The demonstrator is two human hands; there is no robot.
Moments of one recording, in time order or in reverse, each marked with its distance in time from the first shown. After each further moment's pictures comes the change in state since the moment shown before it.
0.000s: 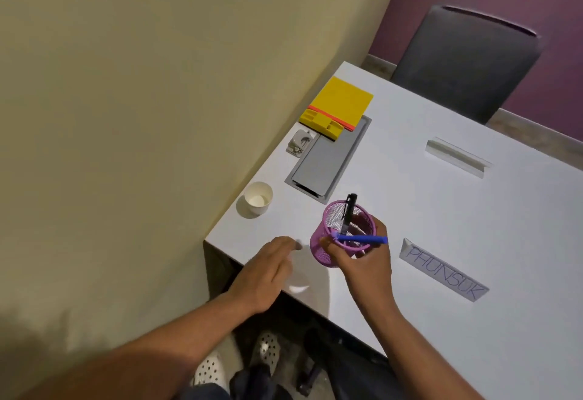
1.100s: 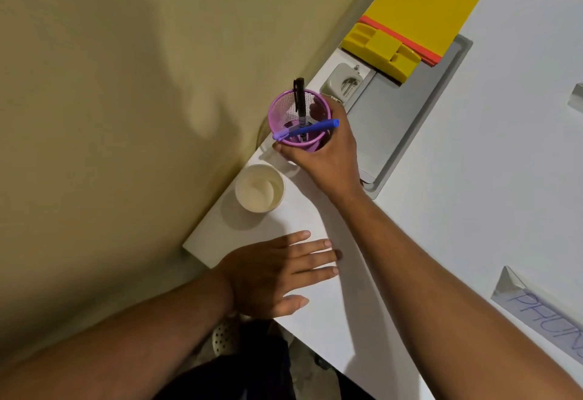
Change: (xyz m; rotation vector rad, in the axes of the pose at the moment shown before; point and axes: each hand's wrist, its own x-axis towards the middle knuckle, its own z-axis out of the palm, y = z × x) left_hand 0.112 -0.123 0.019 0.651 -0.313 0.627; right_hand 0.242 0.117 0.174 -0.018 -0.310 -0.208
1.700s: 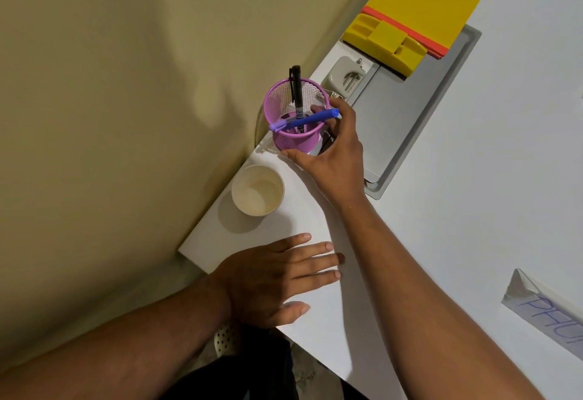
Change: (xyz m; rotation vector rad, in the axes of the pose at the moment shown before) left_hand 0.001 0.000 -0.003 0.064 -0.027 -0.005; right_hand -0.001 0.021 0.003 -0.117 0.049 0.042
